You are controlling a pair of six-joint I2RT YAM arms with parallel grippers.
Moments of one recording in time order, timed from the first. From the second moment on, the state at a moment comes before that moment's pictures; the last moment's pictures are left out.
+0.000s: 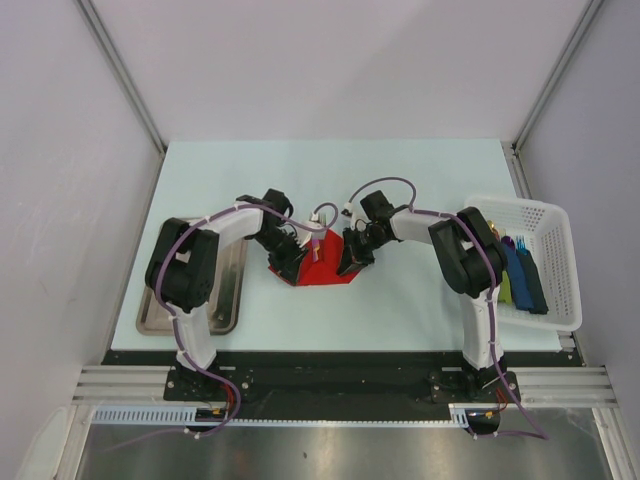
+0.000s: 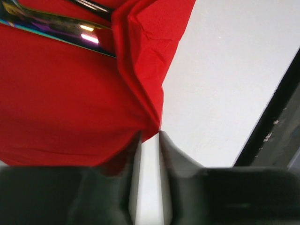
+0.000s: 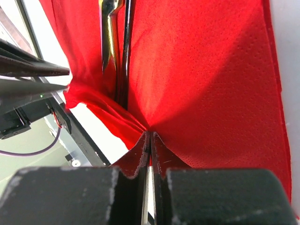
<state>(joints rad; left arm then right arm) -0.39 1.90 1.25 -0.86 0.60 0.64 0.50 2.10 1.32 -0.39 -0.74 0.37</state>
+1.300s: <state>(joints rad) -0.40 1.79 1.12 -0.80 0.58 0.80 0.50 2.13 1.36 -0.43 -0.73 0.35</state>
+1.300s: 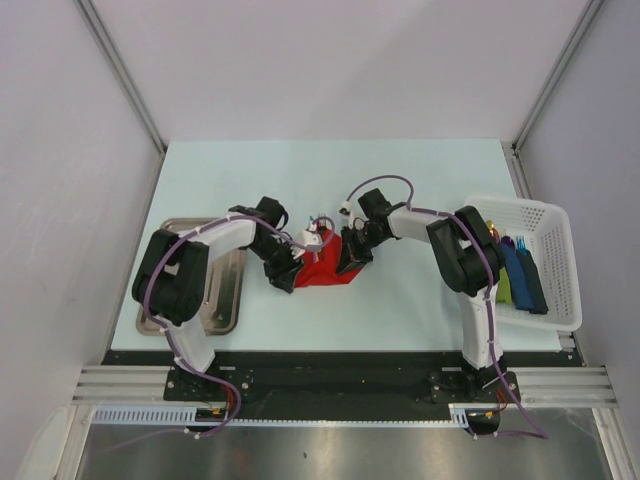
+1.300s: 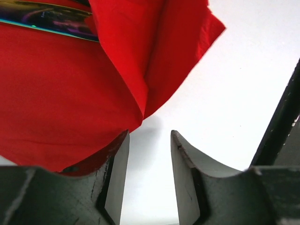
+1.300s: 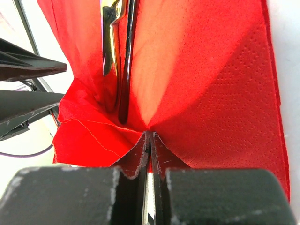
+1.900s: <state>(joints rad) -0.51 1.72 1.01 -0.58 0.46 0.84 0.50 2.13 1.36 -0.43 -0.73 0.35</state>
